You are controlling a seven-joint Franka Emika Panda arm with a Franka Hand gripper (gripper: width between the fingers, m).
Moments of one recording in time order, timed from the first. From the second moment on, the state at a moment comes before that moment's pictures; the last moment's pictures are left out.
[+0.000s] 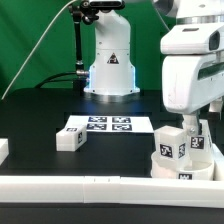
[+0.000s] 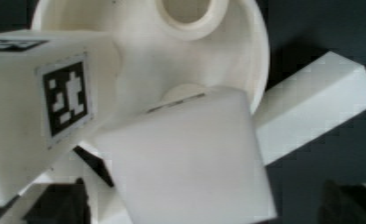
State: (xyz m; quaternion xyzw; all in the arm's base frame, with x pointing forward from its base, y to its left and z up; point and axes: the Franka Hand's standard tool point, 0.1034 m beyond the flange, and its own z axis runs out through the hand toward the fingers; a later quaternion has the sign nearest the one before) arm 0.592 0.109 0.077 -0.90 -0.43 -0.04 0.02
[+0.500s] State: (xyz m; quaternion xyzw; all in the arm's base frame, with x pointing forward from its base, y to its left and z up) arm 0.591 0.108 0.075 -0.90 -0.42 -0.04 0.02
